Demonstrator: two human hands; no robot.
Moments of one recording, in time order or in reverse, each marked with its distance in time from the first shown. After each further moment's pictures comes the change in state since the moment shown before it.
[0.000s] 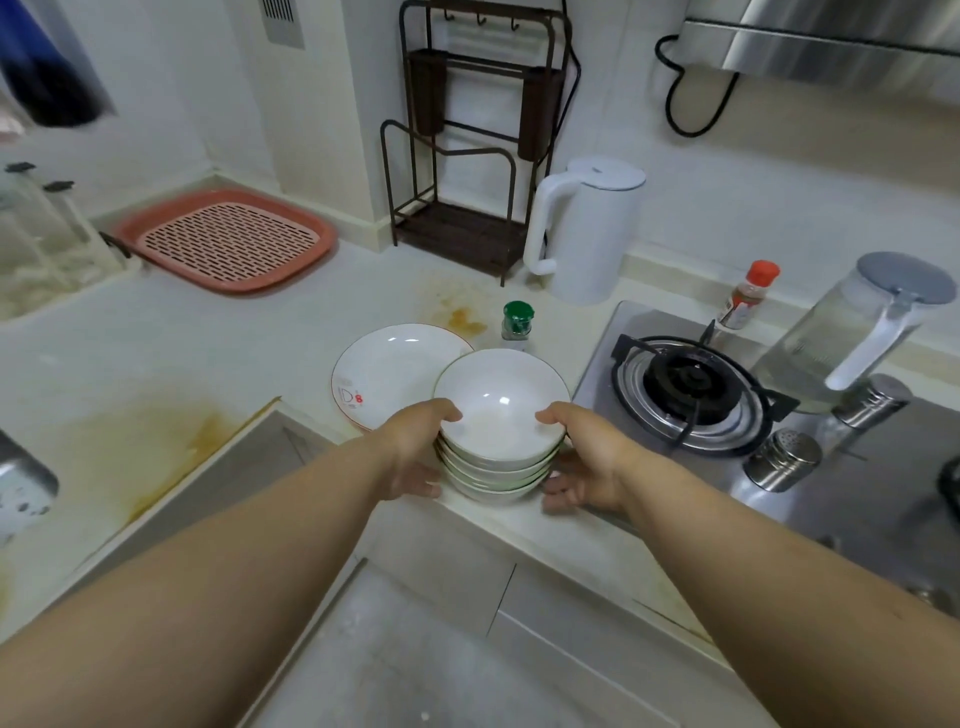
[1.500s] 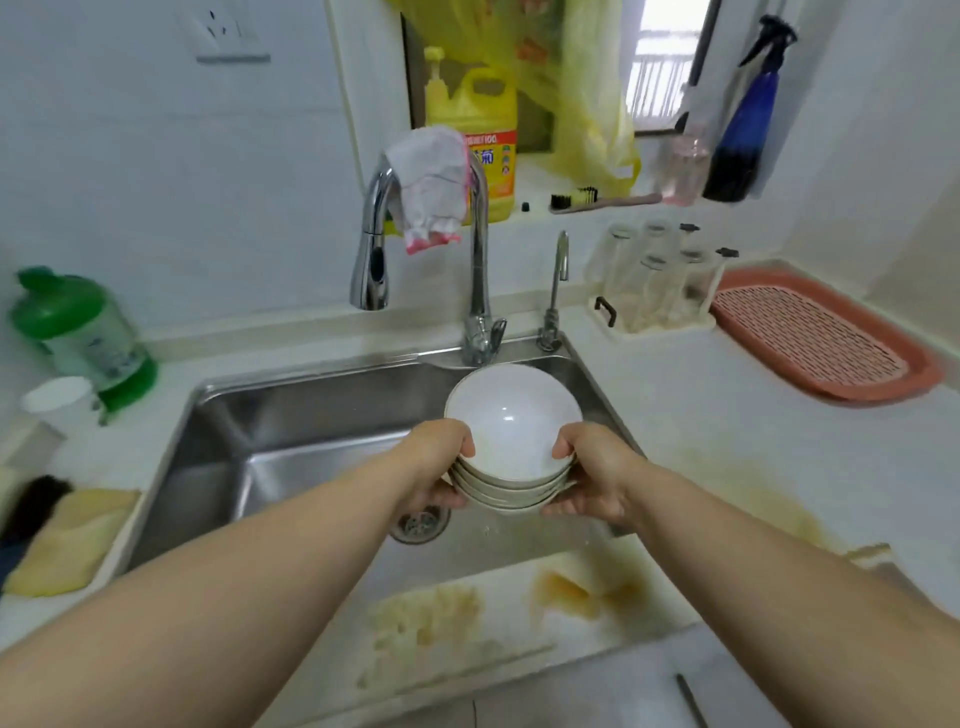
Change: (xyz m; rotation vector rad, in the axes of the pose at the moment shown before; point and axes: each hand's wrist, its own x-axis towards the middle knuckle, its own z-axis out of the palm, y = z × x) left_hand -0.175 -0.191 -0.525 -0.521 0.651 0.099; right_hand -0.078 0.056 0.604 -0.520 -0.610 -0.073
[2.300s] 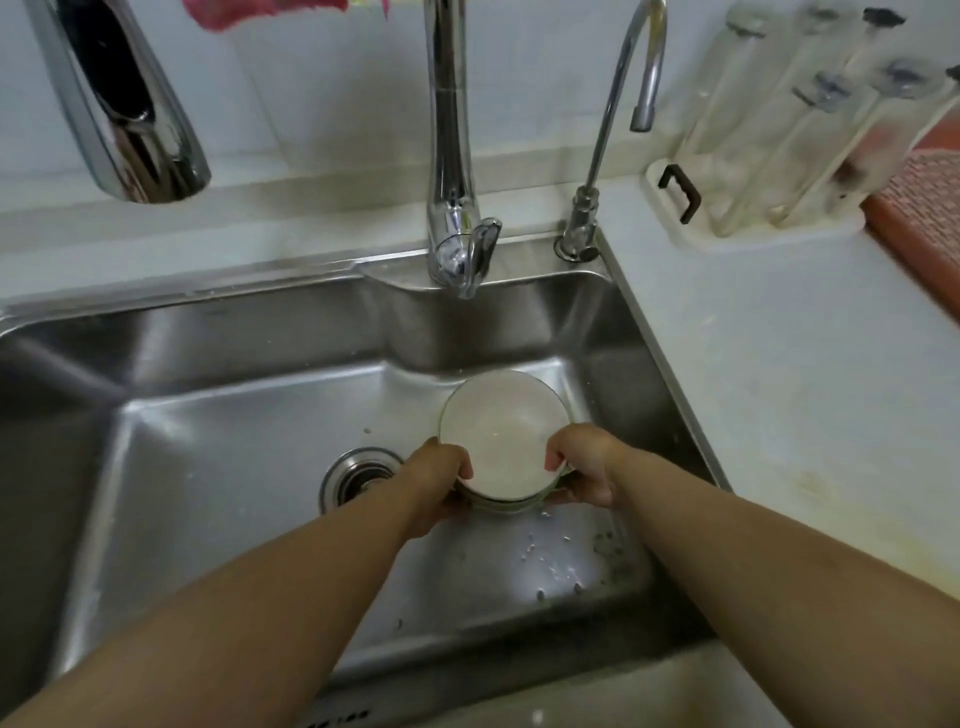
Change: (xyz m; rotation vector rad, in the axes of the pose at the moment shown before) left_hand 0.226 -0.071 0.042 -0.196 0.007 -0.372; right_hand 0.254 0.030 -0.037 -0.165 0.035 0.358
